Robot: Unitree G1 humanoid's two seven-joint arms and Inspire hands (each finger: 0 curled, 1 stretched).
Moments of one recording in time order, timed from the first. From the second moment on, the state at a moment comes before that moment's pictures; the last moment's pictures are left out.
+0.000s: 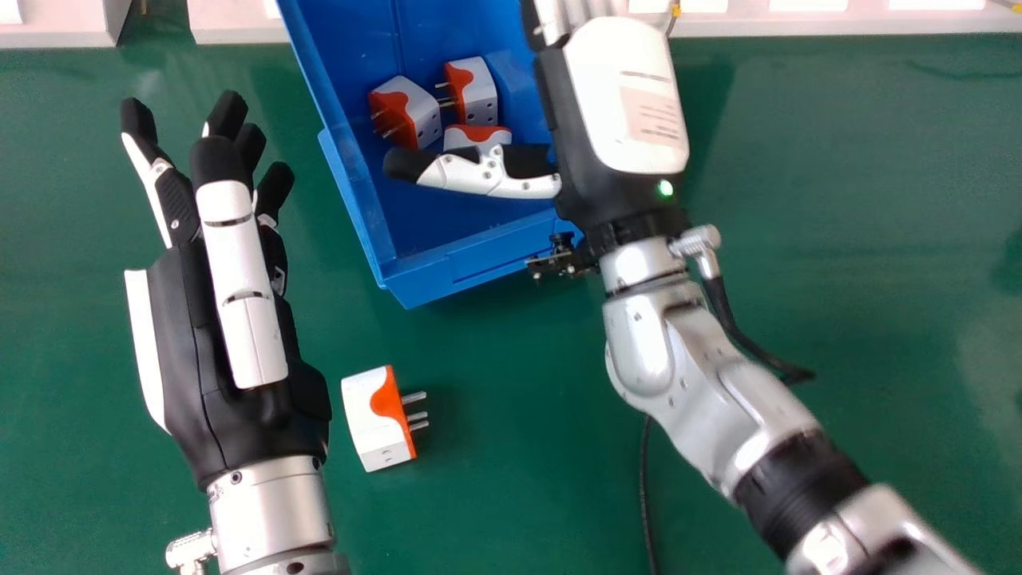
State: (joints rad) left arm 0.32 -0.04 -0.22 -0.53 -0.08 -0.21 0.38; right arm -0.60 -0.06 0.43 0.50 -0.70 -0.22 -0.69
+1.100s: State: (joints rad) left arm 0.32 -0.04 -0.23 -0.54 -0.08 -0.20 0.40; right arm -0.08 -0.23 0.48 0.16 -0.48 -0.24 0.12
